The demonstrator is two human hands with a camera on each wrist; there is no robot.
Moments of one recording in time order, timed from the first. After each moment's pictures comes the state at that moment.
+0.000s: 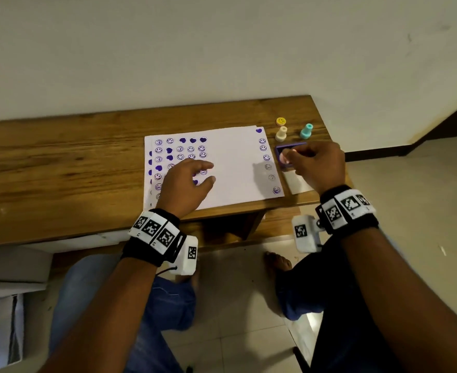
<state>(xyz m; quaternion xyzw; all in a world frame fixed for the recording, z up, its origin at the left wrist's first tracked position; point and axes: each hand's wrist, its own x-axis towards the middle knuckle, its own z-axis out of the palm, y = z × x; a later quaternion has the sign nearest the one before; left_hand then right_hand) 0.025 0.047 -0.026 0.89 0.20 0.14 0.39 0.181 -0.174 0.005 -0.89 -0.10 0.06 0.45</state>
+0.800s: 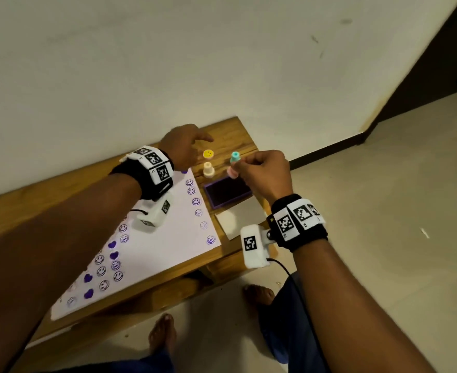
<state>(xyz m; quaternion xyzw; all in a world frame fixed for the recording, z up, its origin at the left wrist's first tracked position) 0.300 0.012 -0.011 0.98 -0.01 -0.01 0.18 0.281 -0.205 -0.028 -0.81 -0.01 0.10 0.58</state>
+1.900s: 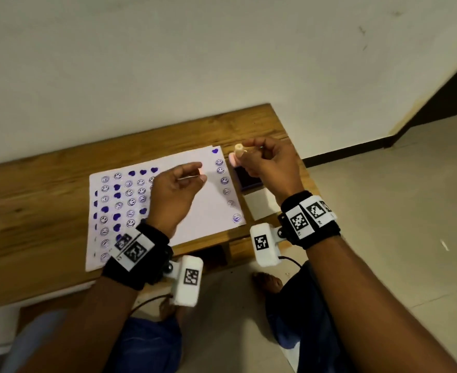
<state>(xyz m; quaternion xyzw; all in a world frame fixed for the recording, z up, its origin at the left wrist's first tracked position) 0.123 -0.015 -0.012 0.73 0.27 0.15 0.61 0.232 -0.172 -0.008 -0.71 -0.07 0.15 0.69</state>
